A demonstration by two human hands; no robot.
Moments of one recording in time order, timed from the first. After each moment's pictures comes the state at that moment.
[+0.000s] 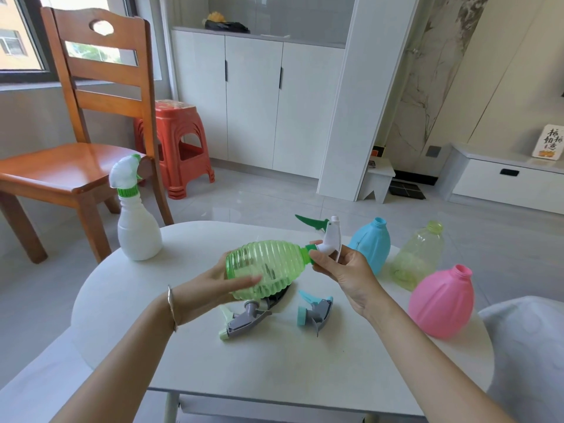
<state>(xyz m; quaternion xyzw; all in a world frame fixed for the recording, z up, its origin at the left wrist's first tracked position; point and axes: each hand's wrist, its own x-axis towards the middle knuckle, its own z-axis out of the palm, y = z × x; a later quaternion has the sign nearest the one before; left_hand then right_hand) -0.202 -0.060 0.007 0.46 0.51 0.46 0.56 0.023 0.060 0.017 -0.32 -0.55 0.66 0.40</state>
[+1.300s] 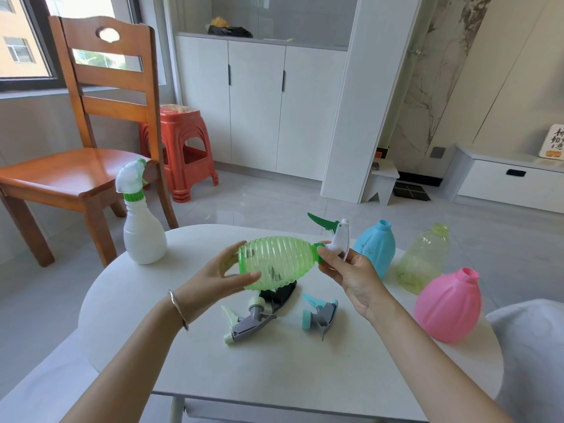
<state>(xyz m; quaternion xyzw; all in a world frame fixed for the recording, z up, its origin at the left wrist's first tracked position) -0.205 -0.058 0.009 0.48 0.52 0.51 0.49 0.020 0.062 0.019 -0.34 -0.46 0.70 0.42</state>
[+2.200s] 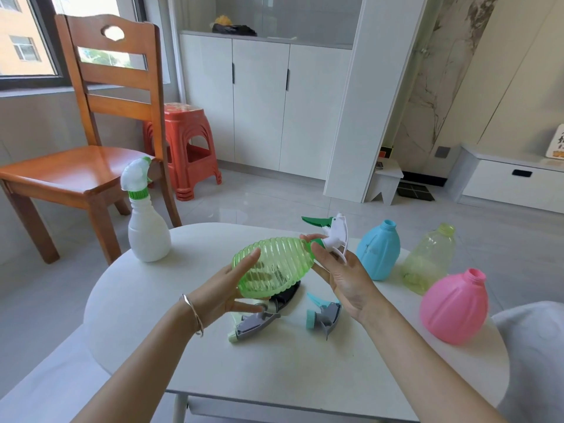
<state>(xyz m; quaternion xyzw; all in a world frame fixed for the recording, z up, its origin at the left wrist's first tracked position) -0.191 -0.056 0.012 0.35 0.54 0.50 0.58 0.002 0.040 0.028 -0.26 -0.56 0.68 0.40</state>
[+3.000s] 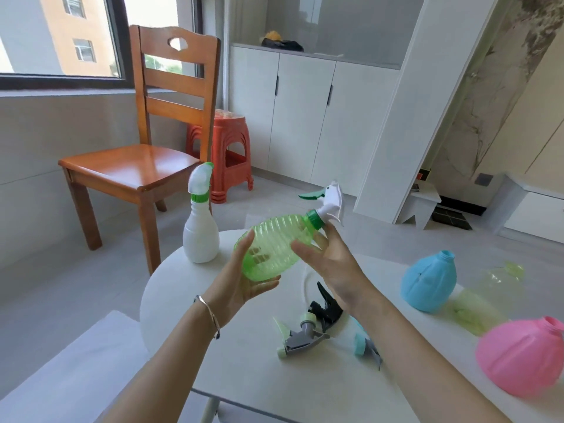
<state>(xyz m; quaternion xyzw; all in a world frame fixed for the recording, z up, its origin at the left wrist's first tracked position) -0.249 -0.077 0.020 0.23 0.43 0.69 0.54 -0.098 0.013 0.062 -0.21 -0.66 0.65 0.32</state>
